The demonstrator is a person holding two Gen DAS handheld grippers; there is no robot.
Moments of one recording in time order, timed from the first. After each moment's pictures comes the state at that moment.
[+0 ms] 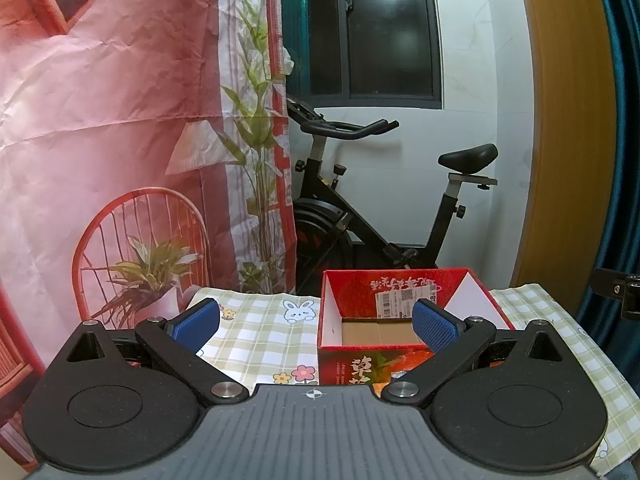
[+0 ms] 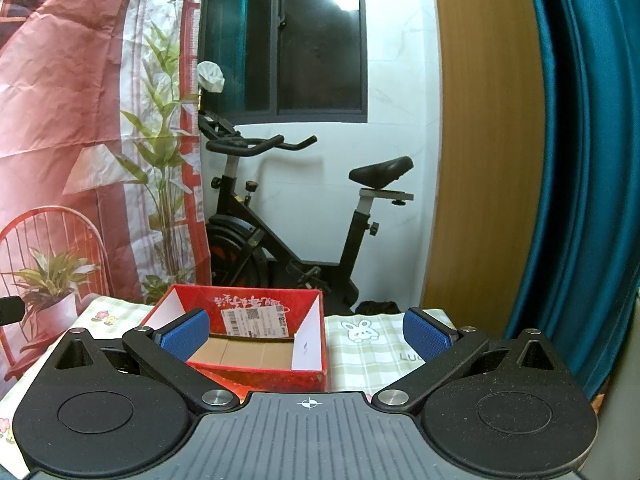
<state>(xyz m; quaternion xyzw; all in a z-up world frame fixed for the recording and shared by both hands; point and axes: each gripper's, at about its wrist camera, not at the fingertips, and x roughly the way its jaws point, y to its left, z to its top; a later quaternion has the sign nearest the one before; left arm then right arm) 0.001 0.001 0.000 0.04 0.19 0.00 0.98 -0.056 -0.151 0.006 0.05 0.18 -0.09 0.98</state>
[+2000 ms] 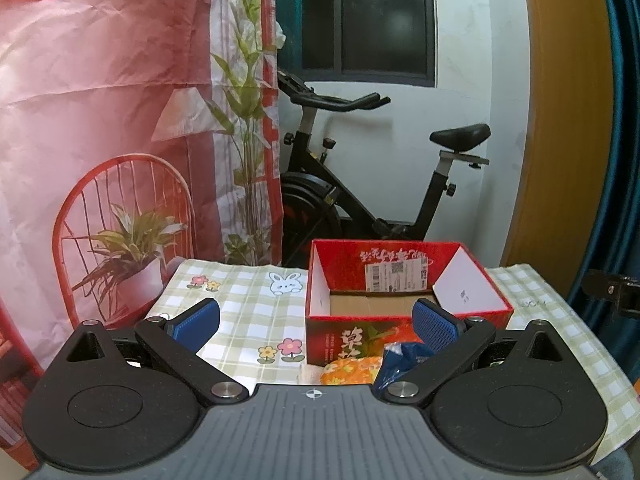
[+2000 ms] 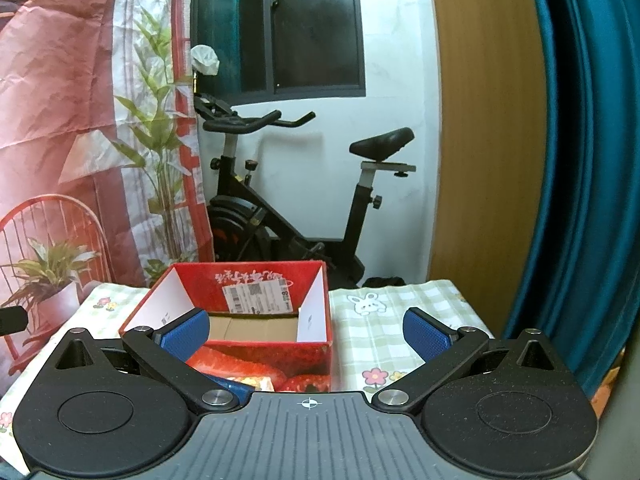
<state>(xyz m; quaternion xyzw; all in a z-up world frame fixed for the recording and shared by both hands) 0.011 0.006 -0.025 0.03 0.23 -0.02 0.97 -0.046 -0.154 -0.017 0.07 0.20 -0.08 0.97</state>
